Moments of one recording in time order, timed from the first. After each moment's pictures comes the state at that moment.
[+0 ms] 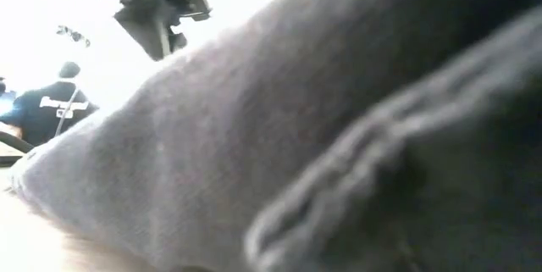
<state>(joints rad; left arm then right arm) 0.03 1.35 0.97 -0.64 0.33 -0.01 0.51 1.77 1.38 -1.25 0.26 1.60</state>
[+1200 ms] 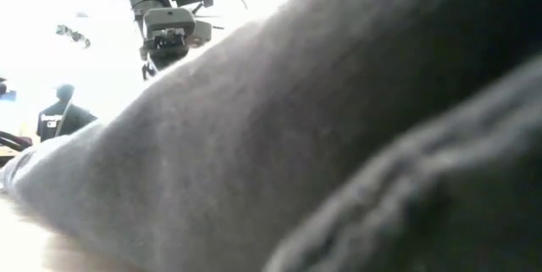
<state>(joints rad) 0.19 1.35 0.97 -0.75 0.07 -0.33 -0.27 1.84 1.06 -0.30 -0.25 0.69</state>
